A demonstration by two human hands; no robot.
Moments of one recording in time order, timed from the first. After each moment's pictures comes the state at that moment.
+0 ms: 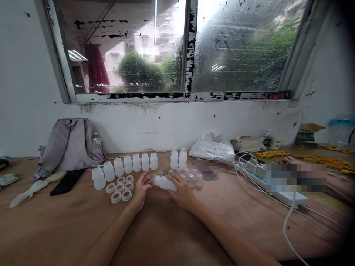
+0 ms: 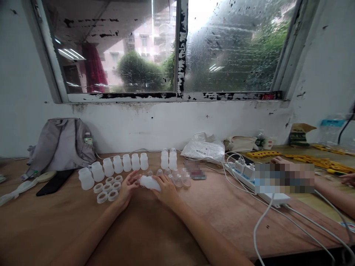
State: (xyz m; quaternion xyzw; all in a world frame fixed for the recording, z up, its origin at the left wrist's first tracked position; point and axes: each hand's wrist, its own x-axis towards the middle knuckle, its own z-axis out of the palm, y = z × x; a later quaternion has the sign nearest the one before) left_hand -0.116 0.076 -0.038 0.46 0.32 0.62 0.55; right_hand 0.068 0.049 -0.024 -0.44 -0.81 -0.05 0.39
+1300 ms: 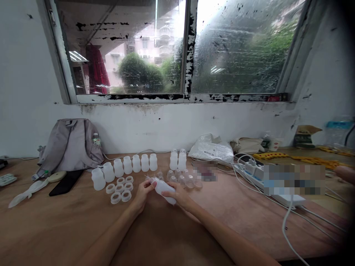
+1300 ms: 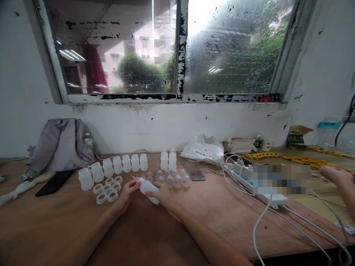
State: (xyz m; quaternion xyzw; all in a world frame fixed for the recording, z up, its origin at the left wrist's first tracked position) left_hand -0.112 0.055 -0.023 0.51 0.32 0.55 0.58; right_hand 0.055 0.042 -0.022 -0.46 -0.70 0.37 0.41
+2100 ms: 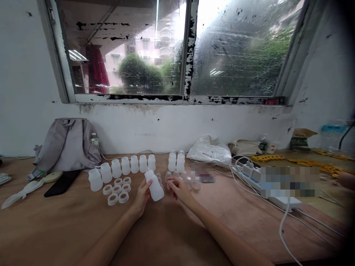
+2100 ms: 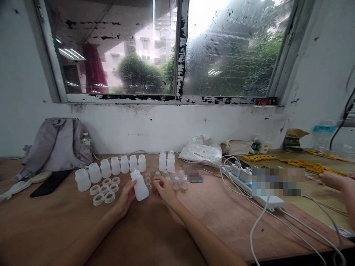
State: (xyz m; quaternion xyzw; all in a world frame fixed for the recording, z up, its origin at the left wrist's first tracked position) left_hand -0.103 0.048 -0.023 0.42 0.27 0.57 0.65; right_hand 0.069 0.056 -0.020 -0.48 -0.65 0.35 0.47
